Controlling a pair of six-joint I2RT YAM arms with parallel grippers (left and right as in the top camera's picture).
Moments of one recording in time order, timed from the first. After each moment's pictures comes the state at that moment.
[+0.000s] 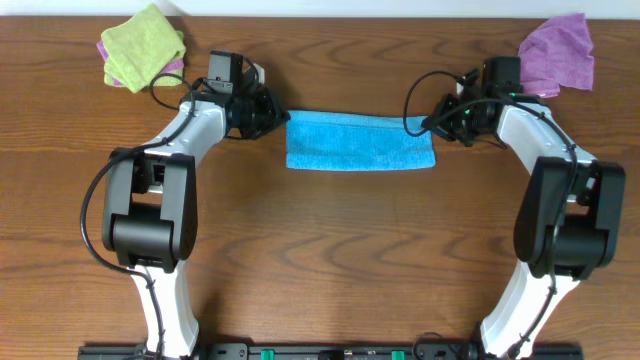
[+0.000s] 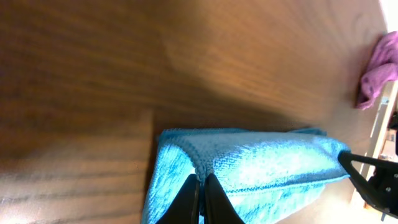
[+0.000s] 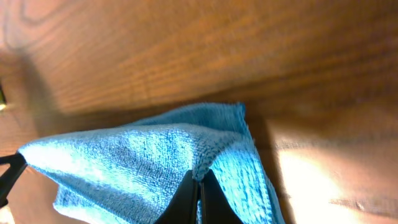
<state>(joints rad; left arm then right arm) -0.15 2.12 1.44 -0.38 0.60 -0.59 -0.07 2.07 1.41 -0.53 -0.52 0.41</state>
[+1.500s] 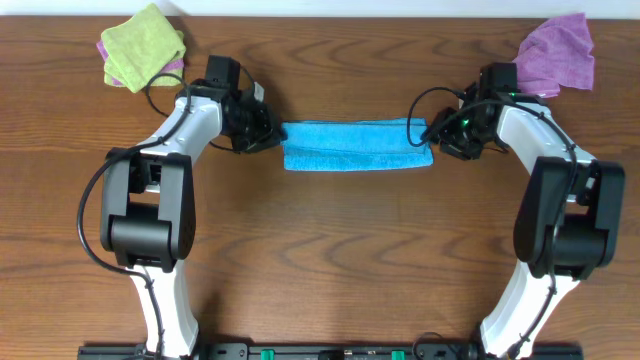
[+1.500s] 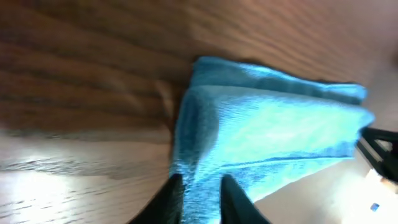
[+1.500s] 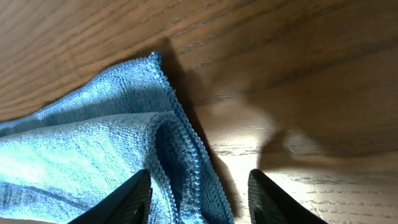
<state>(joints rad) -0.13 2.12 1.48 -0.64 0.62 -0.47 -0.07 2.07 1.41 -0.67 -0.39 0.36</state>
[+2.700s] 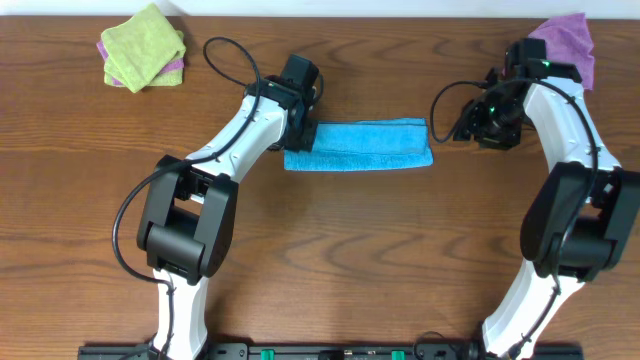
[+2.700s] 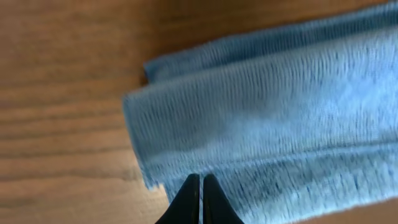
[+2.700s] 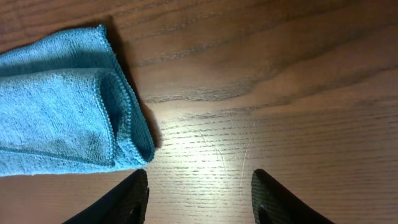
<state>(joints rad) -0.42 2.12 1.62 -0.80 -0.01 -0.16 -0.12 2.07 1.67 -1.08 -0.18 0.09</state>
